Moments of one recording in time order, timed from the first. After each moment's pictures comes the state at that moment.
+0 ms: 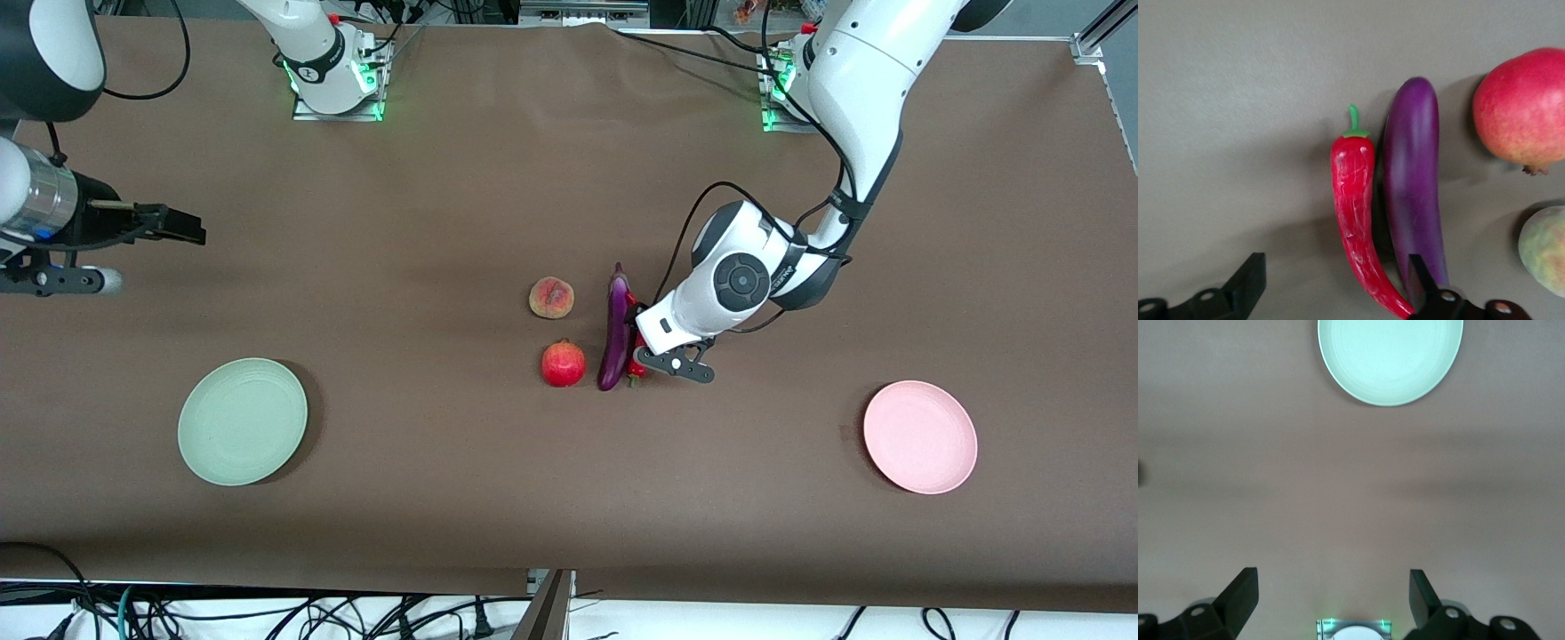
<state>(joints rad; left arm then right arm) -0.28 0.68 -0.26 -1.67 -0.06 2.31 -0.19 0.02 0.19 0.01 -1.53 0.01 1.50 0.03</state>
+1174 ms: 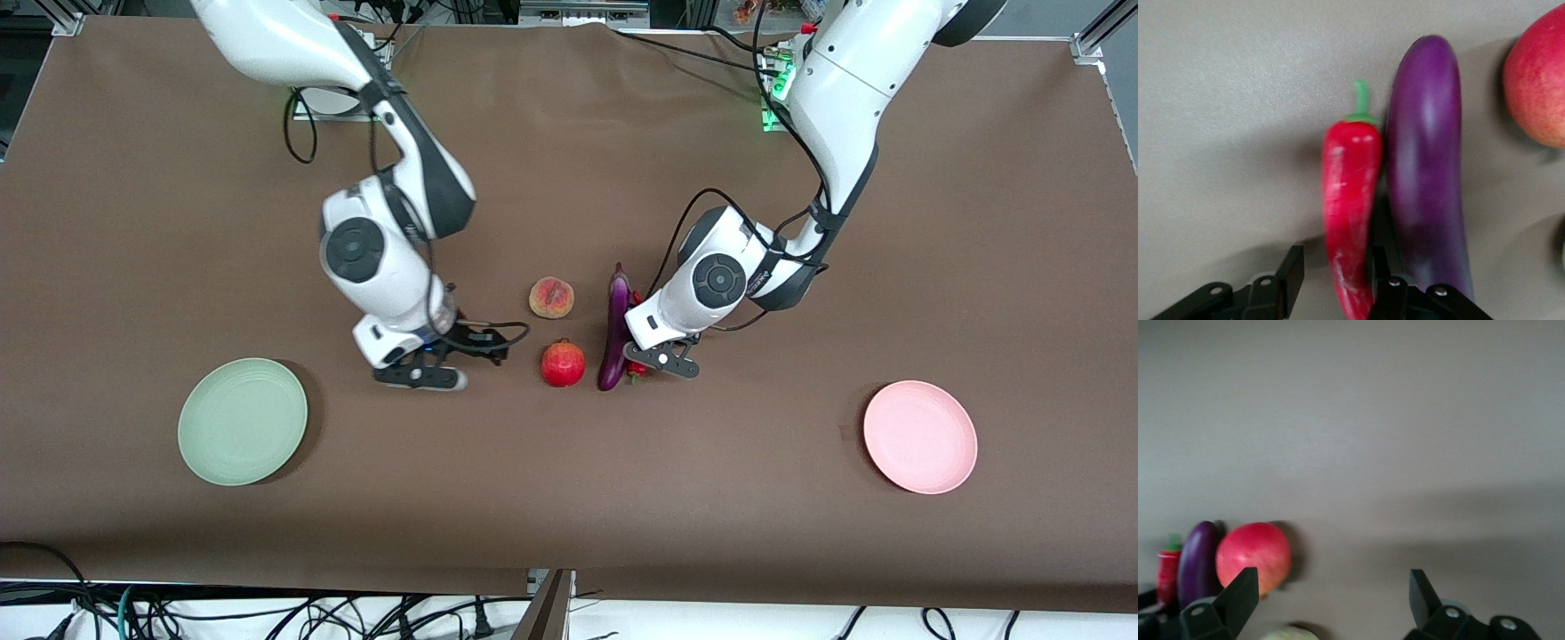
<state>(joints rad) -0.31 0.74 -0.26 -1.71 -0.01 2.41 -0.21 0.51 0.64 0.03 -1.52 0.13 2.37 0.58</state>
